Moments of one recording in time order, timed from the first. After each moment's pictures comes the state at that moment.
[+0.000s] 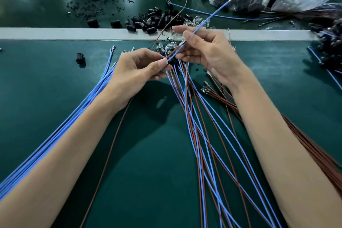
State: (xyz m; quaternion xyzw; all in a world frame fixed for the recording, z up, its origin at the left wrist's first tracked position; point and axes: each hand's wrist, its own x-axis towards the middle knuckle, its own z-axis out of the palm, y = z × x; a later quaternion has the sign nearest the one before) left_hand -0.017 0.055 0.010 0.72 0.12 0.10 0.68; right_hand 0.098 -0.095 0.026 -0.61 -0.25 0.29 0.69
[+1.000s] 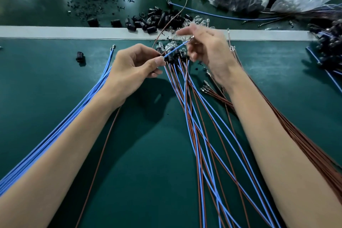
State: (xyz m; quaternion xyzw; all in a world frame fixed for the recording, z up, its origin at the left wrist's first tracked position) left_hand -0.014 0.058 0.008 0.72 0.13 0.13 0.67; right_hand 0.103 -0.092 0.020 -0.68 -0.23 0.21 0.66
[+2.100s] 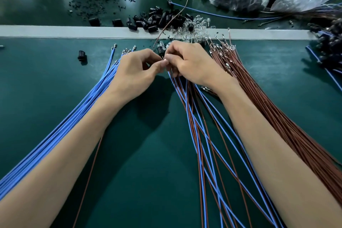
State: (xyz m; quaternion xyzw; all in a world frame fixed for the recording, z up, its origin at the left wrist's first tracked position) left_hand -0.012 0.058 0.003 0.87 0.12 0.15 0.46; right_hand 0.078 -0.071 0.021 -0.83 -0.37 0.16 0.38
